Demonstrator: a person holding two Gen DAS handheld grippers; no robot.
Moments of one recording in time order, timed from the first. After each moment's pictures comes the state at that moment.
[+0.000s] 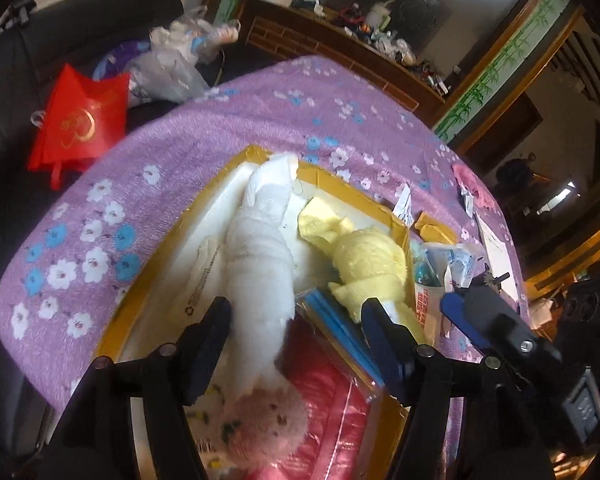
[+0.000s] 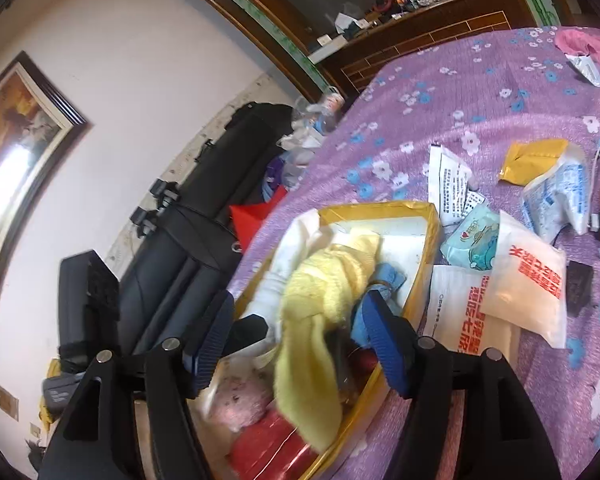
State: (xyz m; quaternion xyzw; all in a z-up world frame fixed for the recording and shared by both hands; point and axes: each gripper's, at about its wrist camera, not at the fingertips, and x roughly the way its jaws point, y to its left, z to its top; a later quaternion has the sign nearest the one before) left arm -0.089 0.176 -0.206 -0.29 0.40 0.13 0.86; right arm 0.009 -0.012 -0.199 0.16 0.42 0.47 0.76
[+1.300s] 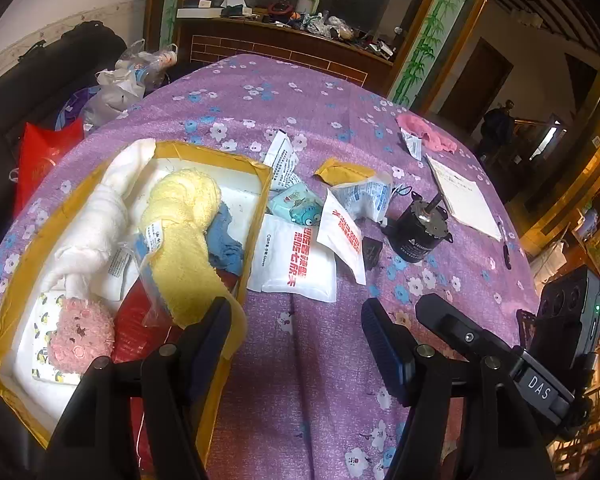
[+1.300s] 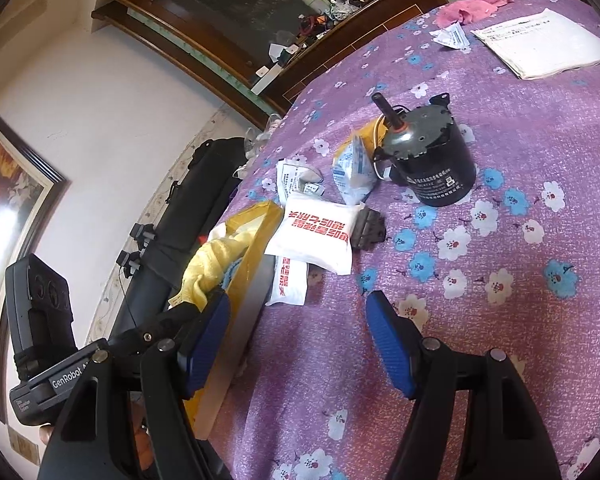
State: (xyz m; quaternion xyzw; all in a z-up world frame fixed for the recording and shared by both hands) left arm -0.063 0.031 -0.192 -0.19 0.42 0.09 0.88; right arm 0.022 -0.165 -0.243 0.23 0.43 0.39 0.78
